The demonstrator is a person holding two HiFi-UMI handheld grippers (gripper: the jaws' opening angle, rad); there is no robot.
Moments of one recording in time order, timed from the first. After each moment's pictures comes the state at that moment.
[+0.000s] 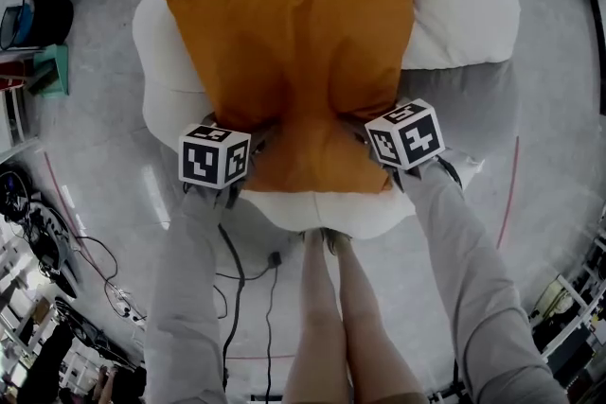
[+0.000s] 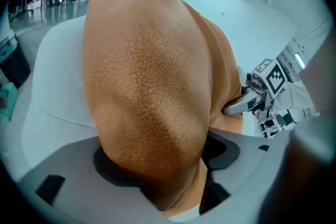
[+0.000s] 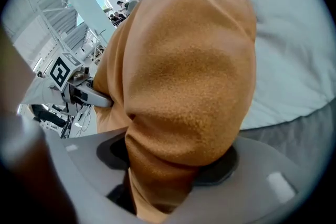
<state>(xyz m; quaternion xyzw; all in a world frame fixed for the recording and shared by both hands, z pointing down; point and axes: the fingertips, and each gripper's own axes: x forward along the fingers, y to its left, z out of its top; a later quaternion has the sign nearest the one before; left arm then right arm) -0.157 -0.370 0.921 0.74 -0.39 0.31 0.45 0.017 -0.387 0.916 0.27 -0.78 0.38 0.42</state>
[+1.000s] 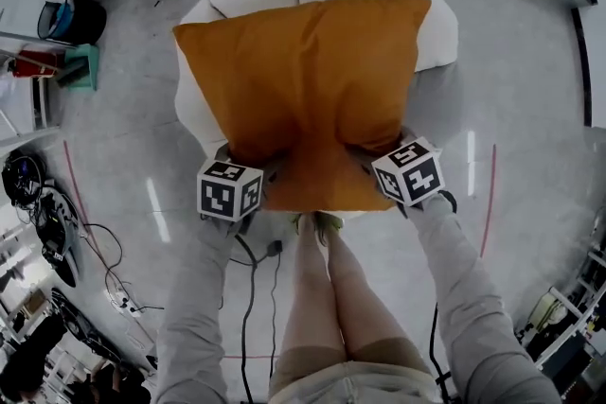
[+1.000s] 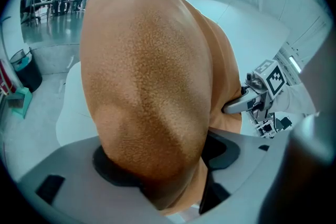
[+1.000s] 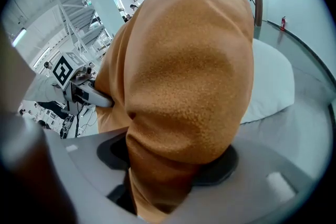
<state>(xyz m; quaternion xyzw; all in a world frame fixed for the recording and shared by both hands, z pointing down) -0.134 -0.293 0.746 0.75 -0.41 0.28 0.44 0.040 -0.320 0.732 0.27 -0.80 0.32 0.42</state>
